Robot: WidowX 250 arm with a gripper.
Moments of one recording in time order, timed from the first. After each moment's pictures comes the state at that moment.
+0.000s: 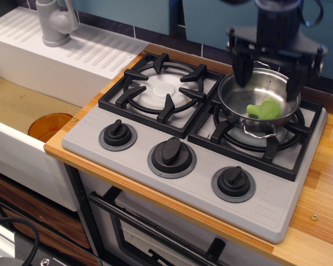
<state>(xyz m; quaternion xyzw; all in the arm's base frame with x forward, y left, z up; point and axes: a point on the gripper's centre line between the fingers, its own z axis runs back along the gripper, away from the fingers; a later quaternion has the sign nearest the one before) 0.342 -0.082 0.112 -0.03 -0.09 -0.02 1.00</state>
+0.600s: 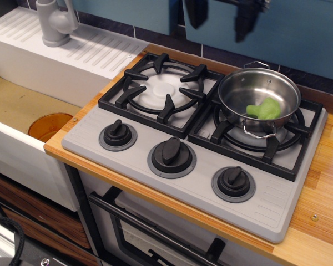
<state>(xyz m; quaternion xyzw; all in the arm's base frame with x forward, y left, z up) 0.358 -0.015 0.147 -0.01 -0.09 -0.05 0.99</state>
